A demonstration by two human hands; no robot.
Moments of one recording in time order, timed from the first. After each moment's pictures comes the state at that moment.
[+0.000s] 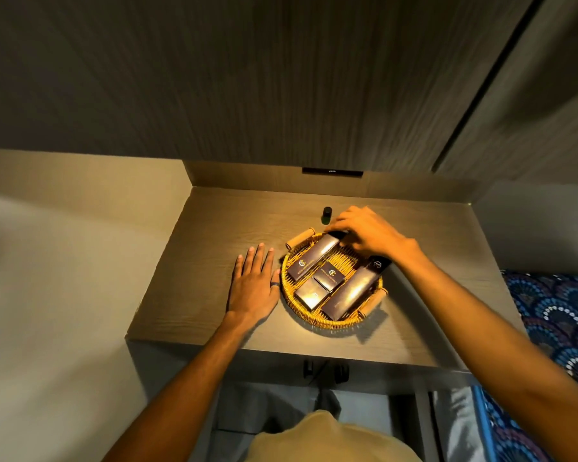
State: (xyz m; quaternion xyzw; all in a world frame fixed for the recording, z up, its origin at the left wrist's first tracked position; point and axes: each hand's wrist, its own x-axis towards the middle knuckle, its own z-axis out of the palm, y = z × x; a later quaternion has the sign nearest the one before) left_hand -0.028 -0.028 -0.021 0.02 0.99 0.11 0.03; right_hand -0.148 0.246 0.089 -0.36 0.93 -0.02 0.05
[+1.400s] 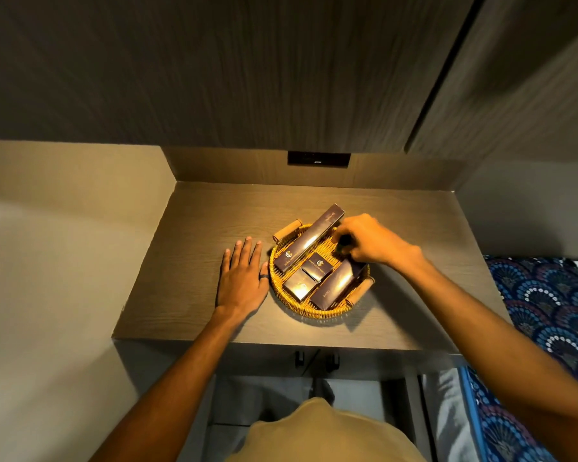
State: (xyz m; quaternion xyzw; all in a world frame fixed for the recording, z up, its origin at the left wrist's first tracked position) left_hand -0.029 -0.029 -0.025 0.02 0.99 0.13 0.02; right_hand -0.103 0.258 0.104 -0.25 0.95 -0.10 0.14
